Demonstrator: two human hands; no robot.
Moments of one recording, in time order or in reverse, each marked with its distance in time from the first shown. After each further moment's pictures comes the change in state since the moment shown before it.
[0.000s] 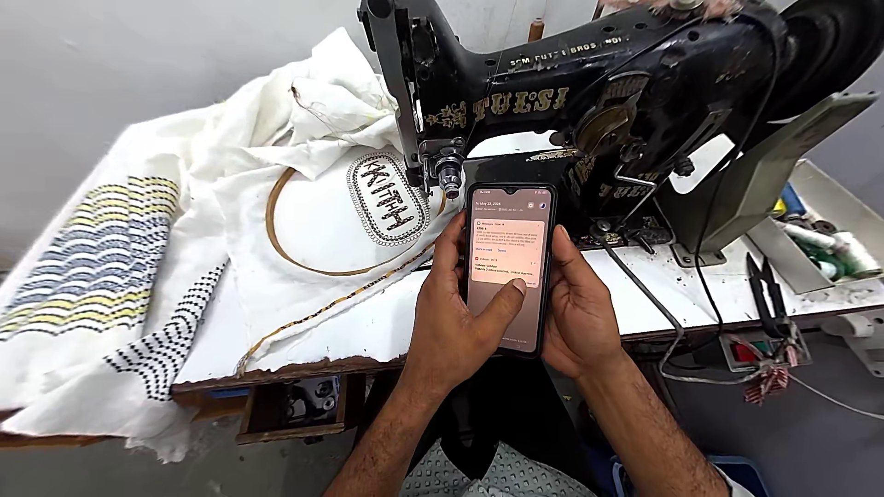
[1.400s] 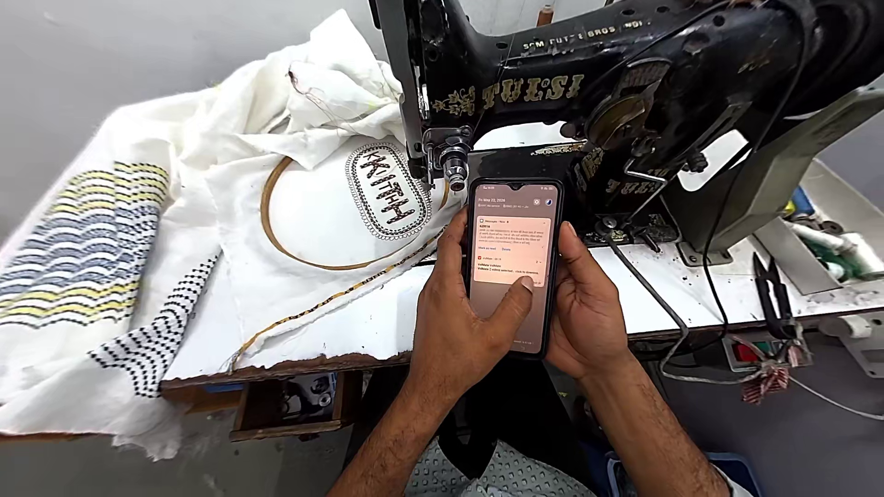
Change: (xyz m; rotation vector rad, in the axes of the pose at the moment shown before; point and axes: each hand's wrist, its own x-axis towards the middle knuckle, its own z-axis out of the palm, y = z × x) left_hand -0.005 -0.004 0.006 0.112 0.077 0.011; right_hand -0.004 0.000 0.000 -0.031 0.000 0.012
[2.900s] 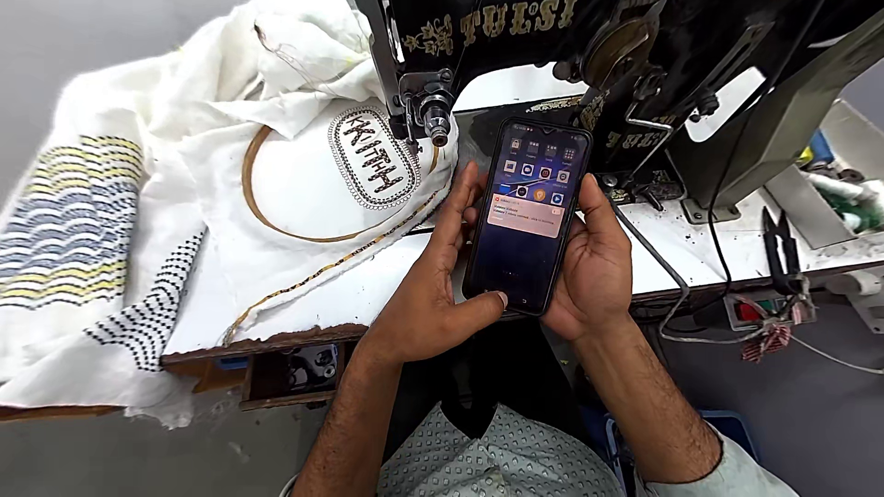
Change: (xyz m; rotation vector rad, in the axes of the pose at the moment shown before) left_hand 0.015 -0.011 -0.031 -0.301 -0.505 0.164; right_hand 0.007 0.000 -0.002 0.173 0.132 -0.096
